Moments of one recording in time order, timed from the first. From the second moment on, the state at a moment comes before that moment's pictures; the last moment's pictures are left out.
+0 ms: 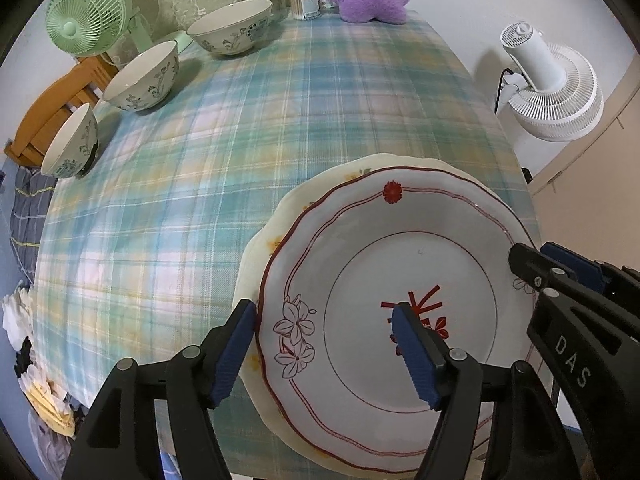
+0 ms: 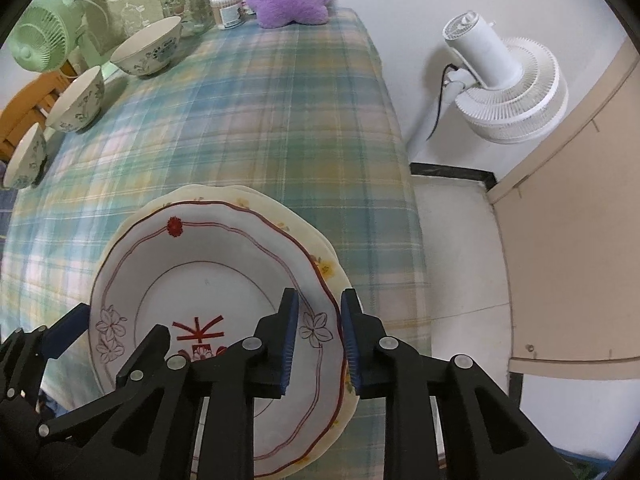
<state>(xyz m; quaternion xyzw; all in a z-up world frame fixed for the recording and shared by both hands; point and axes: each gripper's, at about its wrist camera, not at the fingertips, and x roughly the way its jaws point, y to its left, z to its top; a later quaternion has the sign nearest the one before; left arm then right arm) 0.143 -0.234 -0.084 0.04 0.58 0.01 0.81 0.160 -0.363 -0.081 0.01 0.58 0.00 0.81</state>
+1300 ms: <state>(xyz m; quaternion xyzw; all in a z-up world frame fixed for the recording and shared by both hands) 0.142 -0.036 -0.005 0.05 0.50 -0.08 0.86 0.130 -0.170 0.004 0.05 0.49 -0.06 0.87</state>
